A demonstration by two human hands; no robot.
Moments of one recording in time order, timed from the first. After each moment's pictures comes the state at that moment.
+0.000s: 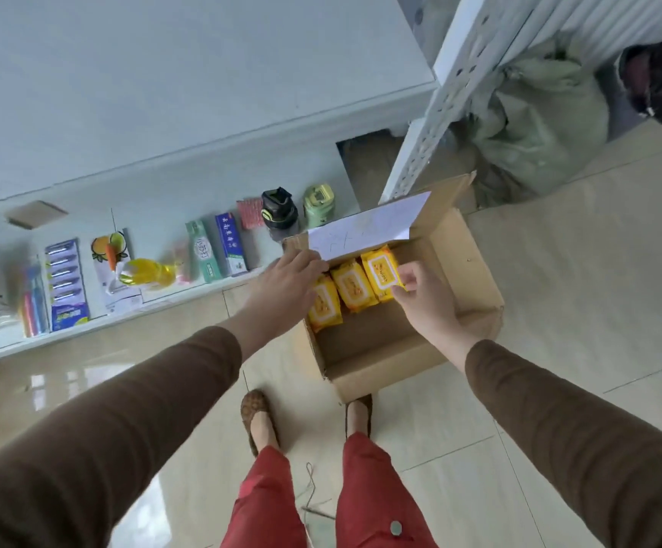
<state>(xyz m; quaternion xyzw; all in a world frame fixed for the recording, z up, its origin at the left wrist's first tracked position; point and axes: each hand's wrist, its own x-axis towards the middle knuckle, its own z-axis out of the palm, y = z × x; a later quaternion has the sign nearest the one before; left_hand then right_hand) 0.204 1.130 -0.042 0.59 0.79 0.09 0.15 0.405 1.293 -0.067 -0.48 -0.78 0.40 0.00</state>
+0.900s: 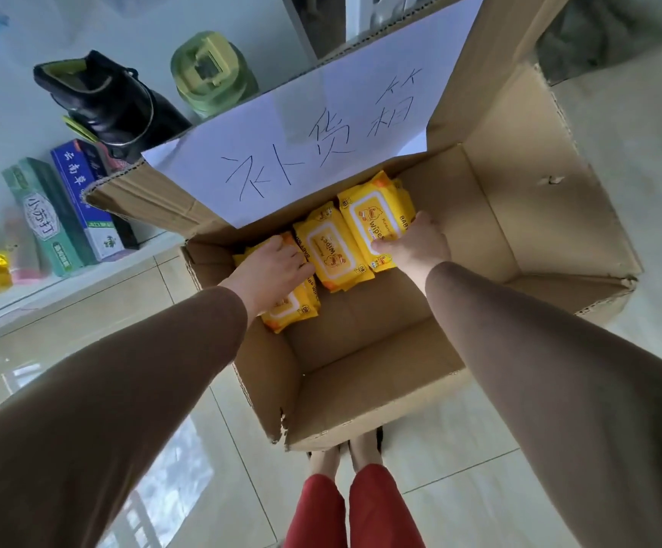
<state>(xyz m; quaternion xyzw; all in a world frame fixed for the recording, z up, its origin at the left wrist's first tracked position) 0.203 1.227 -0.402 0.76 0.55 -0.33 0.11 0.382 1.402 -0.431 -0.63 -0.66 0.39 -0.14</state>
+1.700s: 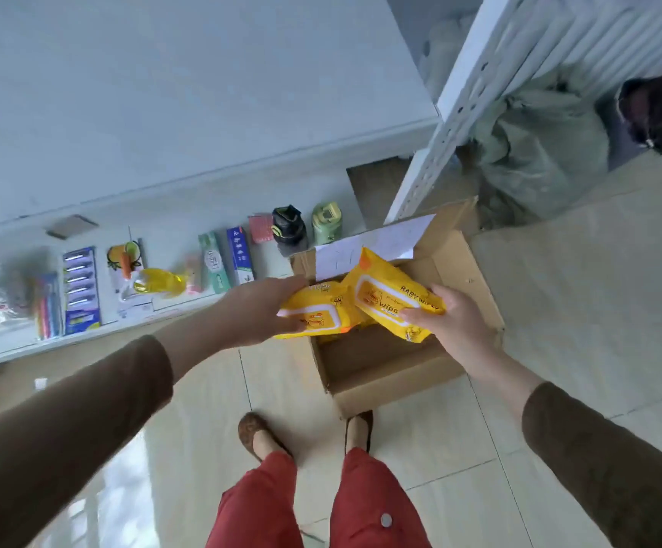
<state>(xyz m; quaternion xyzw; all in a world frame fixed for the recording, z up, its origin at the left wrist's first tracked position) 0.179 1.109 0.044 0.50 0.78 0.01 0.38 0.426 1.296 0.013 -0.45 -0.69 0.56 0.02</state>
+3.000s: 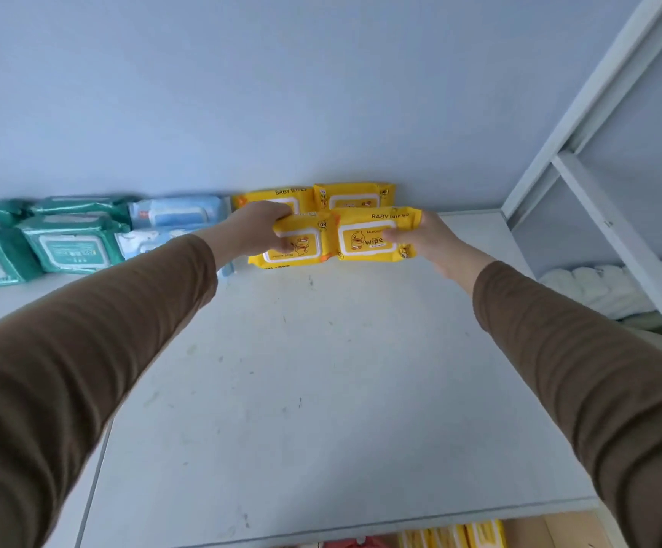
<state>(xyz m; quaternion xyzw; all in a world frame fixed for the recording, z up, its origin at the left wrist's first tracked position) -0.348 1.207 0.223 0.41 0.90 0.09 0.16 -0.175 1.453 0.183 -0.27 -0.75 0.61 0.03</state>
